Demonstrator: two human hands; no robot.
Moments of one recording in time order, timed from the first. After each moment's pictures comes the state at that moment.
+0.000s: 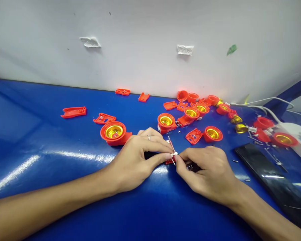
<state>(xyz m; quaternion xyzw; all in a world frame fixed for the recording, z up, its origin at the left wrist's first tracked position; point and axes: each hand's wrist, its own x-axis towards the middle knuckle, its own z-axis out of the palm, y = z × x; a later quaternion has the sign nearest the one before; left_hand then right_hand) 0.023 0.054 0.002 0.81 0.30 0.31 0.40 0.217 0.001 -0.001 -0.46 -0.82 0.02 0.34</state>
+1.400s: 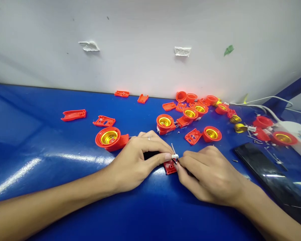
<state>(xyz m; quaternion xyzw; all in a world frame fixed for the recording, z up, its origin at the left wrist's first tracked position) 0.024 0.054 0.007 0.78 0.29 0.30 0.47 0.229 0.001 0.003 -0.35 -0.90 -0.08 0.25</state>
